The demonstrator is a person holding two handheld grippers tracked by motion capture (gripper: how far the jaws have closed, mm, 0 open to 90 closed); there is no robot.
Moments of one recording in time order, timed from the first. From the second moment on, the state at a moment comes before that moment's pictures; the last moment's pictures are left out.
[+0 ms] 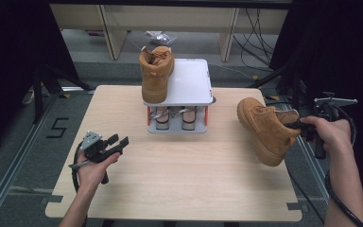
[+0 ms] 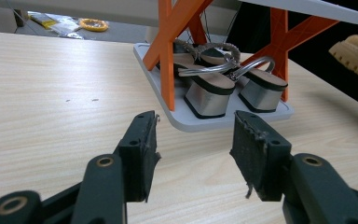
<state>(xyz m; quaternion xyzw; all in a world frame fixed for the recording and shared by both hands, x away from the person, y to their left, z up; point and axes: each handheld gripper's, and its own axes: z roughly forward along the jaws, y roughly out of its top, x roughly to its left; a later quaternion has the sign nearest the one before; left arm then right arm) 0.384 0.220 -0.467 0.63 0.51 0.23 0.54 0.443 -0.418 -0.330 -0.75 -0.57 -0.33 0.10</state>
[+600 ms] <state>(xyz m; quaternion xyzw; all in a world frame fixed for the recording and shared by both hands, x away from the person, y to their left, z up) 0.382 0.221 -0.464 0.63 0.51 0.23 0.54 0.458 -0.412 -0.321 -0.74 -0.57 -0.35 0.10</state>
